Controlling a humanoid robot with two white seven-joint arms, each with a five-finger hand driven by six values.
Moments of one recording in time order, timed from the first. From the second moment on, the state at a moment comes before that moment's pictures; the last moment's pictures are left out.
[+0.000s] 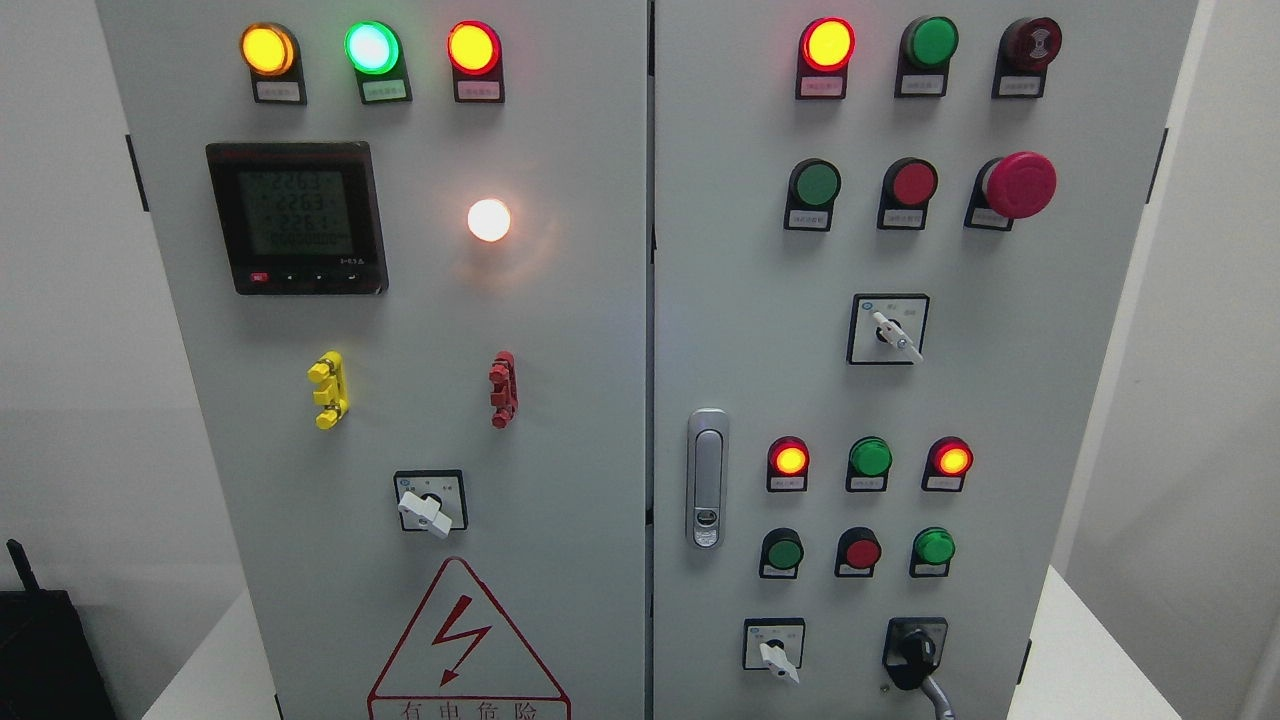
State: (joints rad) left arm 0.03 -0.08 -0.01 -0.09 0.03 -0.03 -0.03; right arm 0.07 0.11 0.06 -1.78 0.00 -0.08 -0.11
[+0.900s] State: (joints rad) left arm 0.03 -0.08 -0.01 -0.09 0.03 -0.03 -0.03; right arm 0.06 0.12 0.08 -1.78 0.01 -0.07 -0.12
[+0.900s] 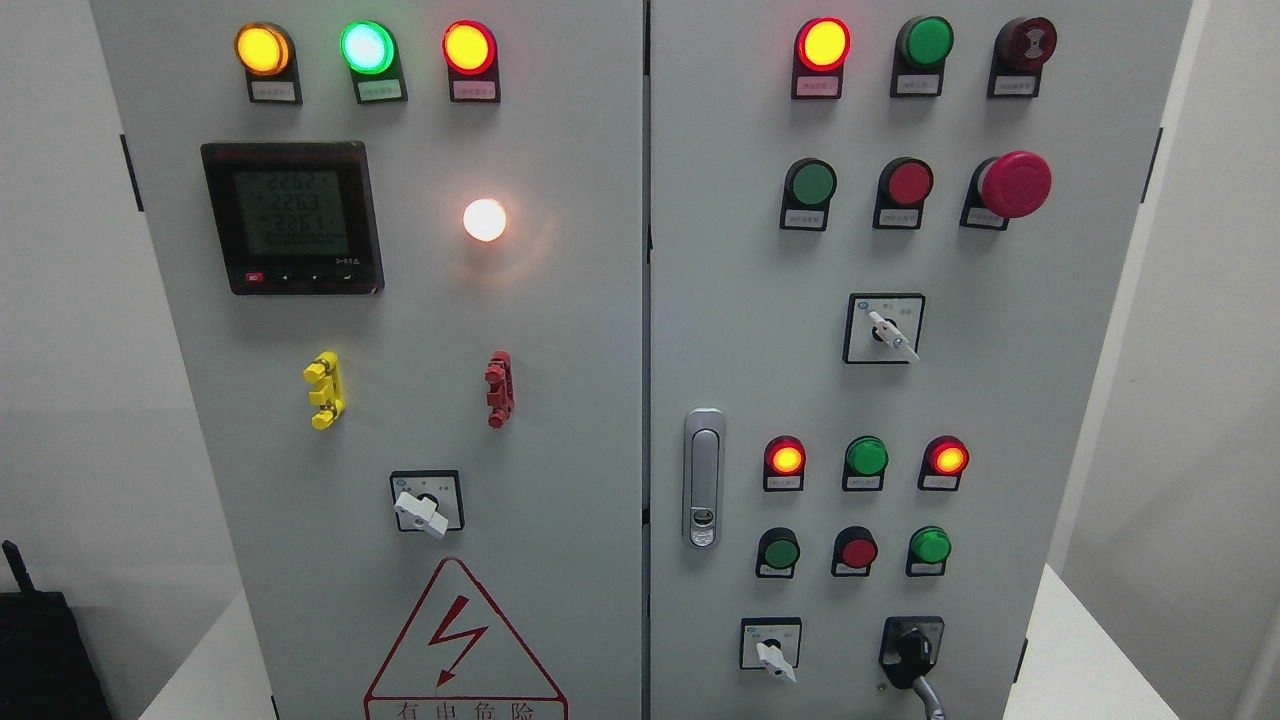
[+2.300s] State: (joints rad) left arm 0.03 -0.08 -0.01 -0.09 0.03 -0.03 -0.03; right arm 0.06 0.12 0.09 -1.79 0.01 -0.06 -0.12
